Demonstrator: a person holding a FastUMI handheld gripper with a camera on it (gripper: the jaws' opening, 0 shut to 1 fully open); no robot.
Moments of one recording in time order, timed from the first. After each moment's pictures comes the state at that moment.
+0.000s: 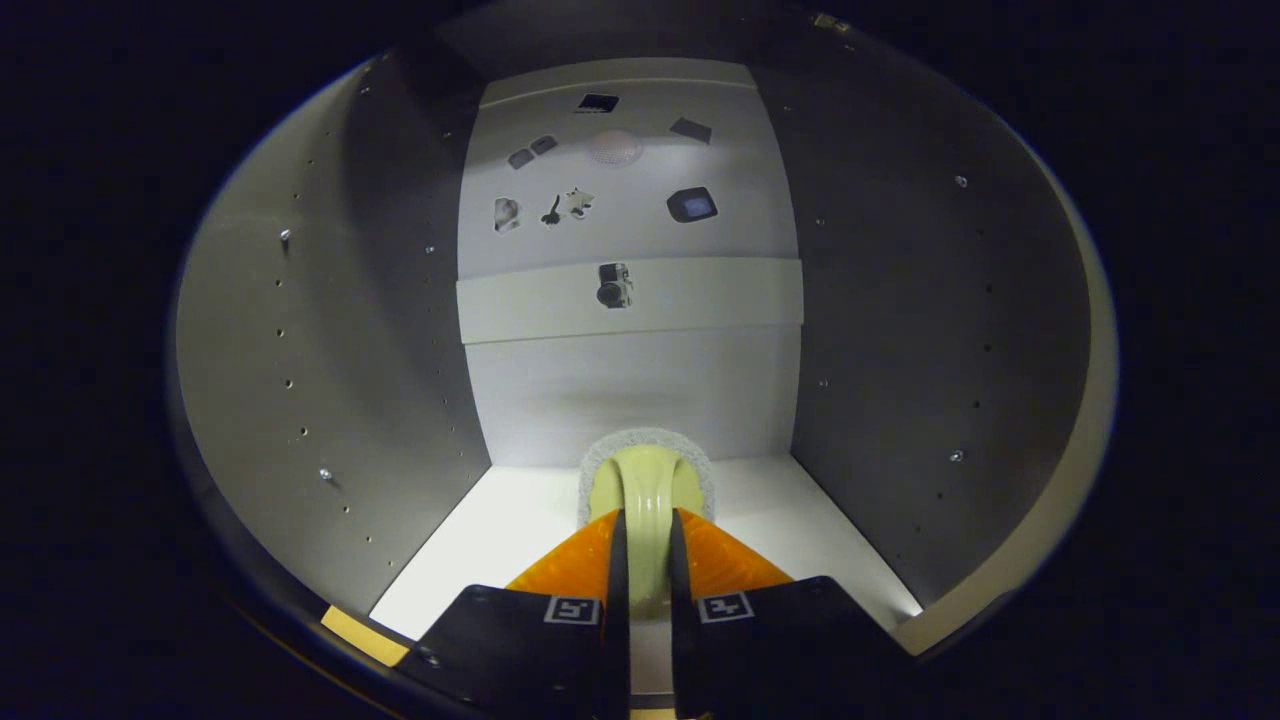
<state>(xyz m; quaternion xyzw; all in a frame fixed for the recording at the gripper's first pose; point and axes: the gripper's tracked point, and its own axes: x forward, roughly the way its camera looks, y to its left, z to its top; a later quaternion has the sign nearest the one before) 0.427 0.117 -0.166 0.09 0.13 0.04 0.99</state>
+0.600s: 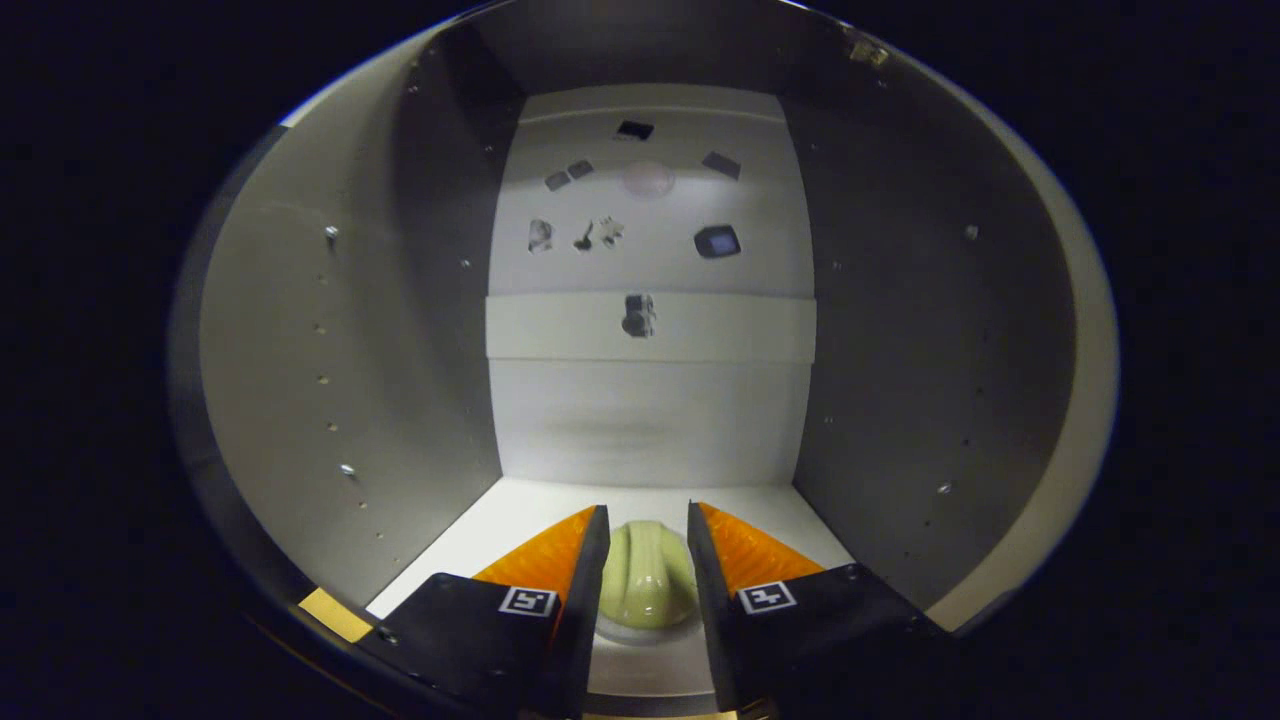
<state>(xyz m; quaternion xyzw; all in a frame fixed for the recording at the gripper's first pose) 0.400 0.127 -0.132 0.05 0.07 0.06 0.99</state>
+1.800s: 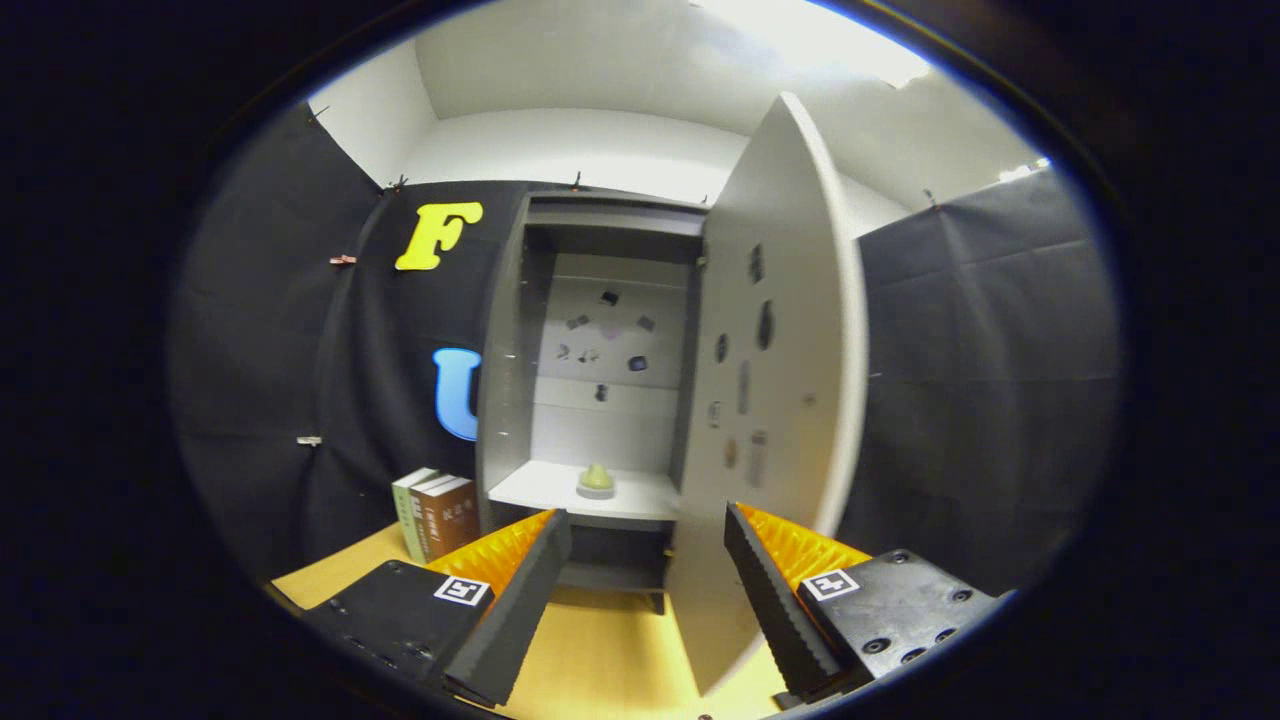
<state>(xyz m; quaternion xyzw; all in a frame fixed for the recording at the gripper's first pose) -0.046 0.008 -0.038 0.00 -0.01 -0.01 1.00</state>
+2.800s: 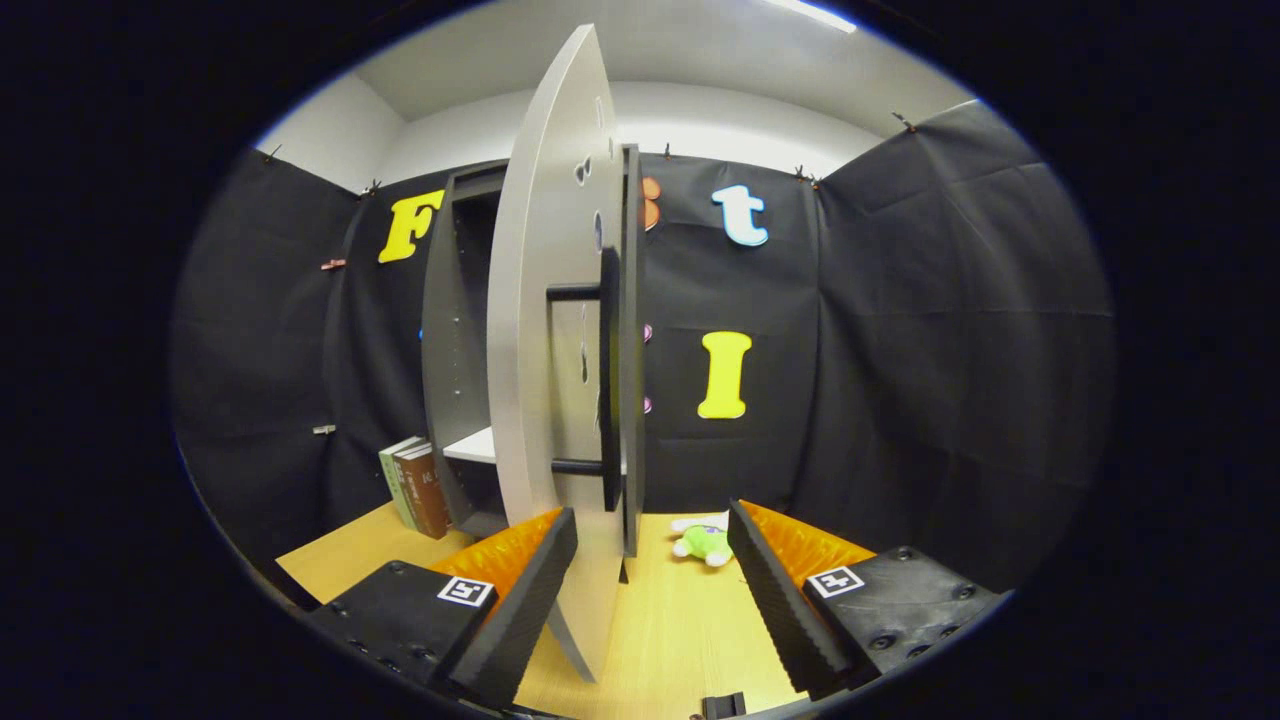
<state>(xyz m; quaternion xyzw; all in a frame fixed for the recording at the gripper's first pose) -0.005 -0.127 -0.107 0.05 0.07 0.07 0.99</state>
